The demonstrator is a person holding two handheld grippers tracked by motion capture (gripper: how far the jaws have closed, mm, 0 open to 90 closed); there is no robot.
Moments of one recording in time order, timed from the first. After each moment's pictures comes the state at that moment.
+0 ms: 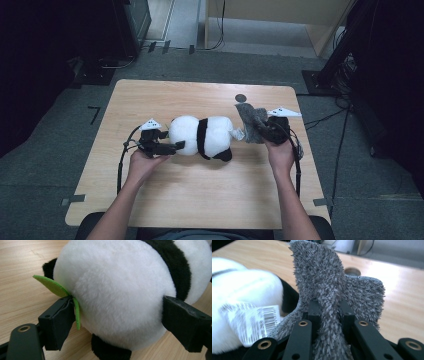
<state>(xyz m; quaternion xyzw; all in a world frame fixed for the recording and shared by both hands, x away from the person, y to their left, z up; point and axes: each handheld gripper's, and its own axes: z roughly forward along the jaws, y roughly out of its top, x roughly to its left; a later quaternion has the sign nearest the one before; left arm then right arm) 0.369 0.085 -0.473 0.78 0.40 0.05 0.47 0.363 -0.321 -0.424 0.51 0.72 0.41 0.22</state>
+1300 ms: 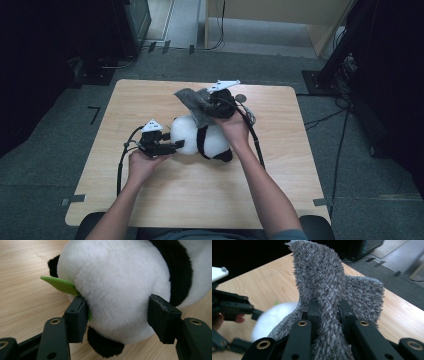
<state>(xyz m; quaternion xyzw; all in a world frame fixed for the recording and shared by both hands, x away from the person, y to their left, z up) 0.365 0.081 -0.471 0.79 0.40 0.07 0.46 0.425 -0.169 -0.372 0.35 0.82 0.43 0.15</state>
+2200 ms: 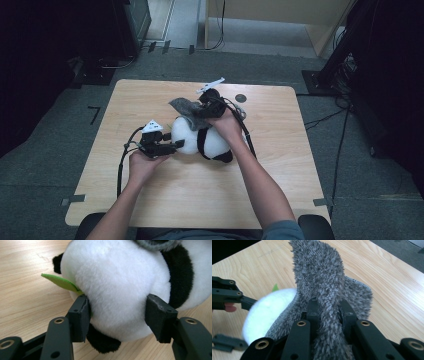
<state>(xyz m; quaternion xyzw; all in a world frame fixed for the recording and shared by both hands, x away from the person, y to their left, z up) 0.363 0.080 -0.472 0.79 0.40 0.07 0.46 0.454 -0.151 -0.399 0.35 0.86 0.37 0.09</state>
